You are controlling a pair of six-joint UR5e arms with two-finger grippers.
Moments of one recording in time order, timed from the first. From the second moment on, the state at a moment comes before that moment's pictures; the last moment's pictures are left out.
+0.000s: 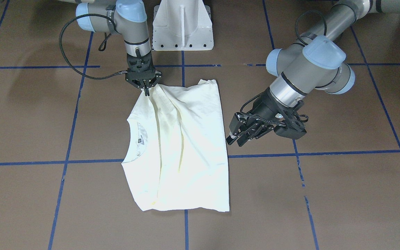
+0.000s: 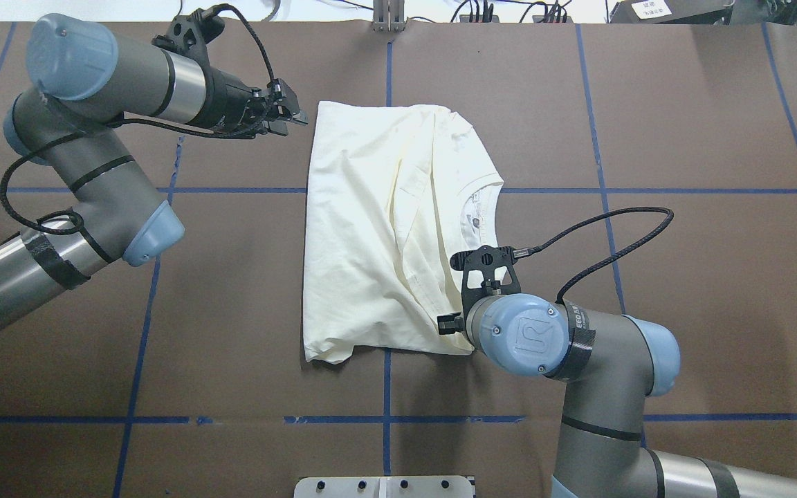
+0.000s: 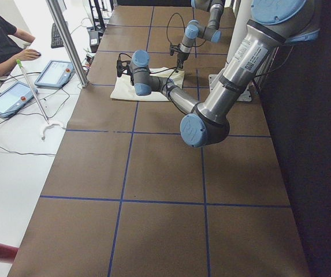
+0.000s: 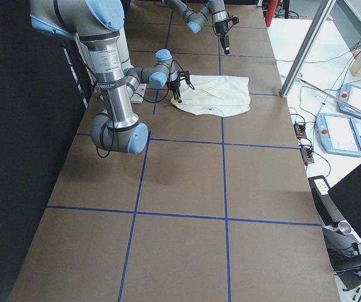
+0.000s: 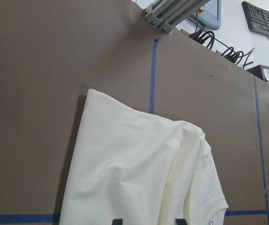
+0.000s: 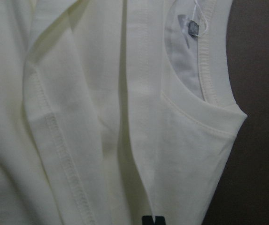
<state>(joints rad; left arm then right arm) -0.84 -2.17 -1.46 -2.45 -2.05 -1.47 0.31 -1.16 1.88 -1.48 1.51 1.24</state>
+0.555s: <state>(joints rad) -0.83 -2.17 -1.46 -2.45 -2.04 -1.49 0.30 -1.30 1.95 -1.48 1.49 1.26</state>
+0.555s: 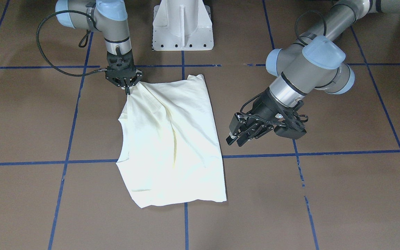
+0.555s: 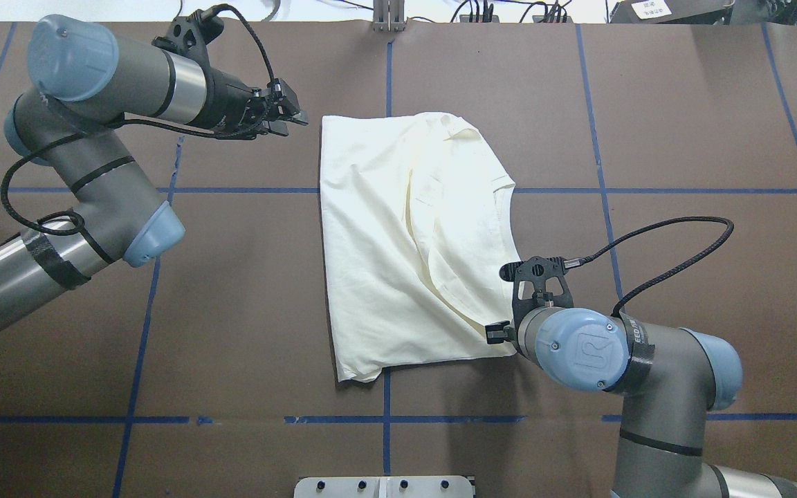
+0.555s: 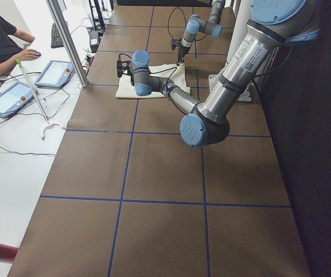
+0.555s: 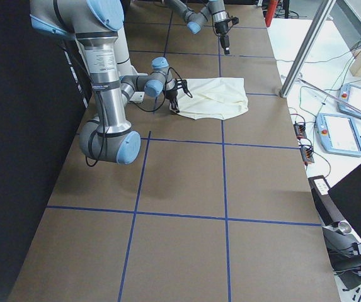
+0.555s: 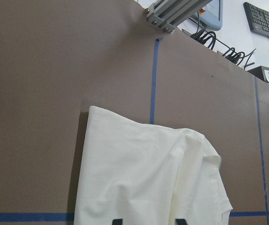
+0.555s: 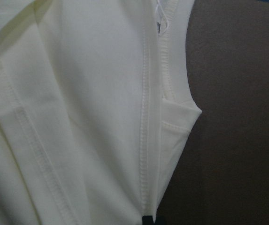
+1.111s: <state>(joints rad) -0.84 -2.17 -1.48 -2.45 -2.05 -1.49 0.30 -1.26 1.97 -1.48 1.49 1.27</state>
